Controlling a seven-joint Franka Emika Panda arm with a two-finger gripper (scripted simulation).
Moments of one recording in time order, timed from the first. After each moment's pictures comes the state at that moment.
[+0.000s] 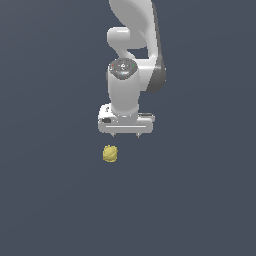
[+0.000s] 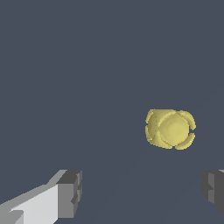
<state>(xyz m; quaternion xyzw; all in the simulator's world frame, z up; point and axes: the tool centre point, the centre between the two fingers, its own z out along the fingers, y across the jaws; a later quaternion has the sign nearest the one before) -0.008 -0.008 0.168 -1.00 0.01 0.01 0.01</state>
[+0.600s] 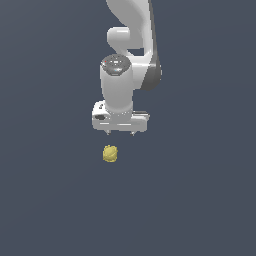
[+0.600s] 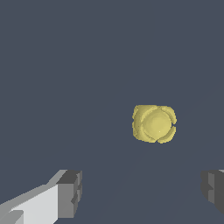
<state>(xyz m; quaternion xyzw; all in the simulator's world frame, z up) -0.013 -0.030 0.176 -1.00 0.03 0.01 0.00</state>
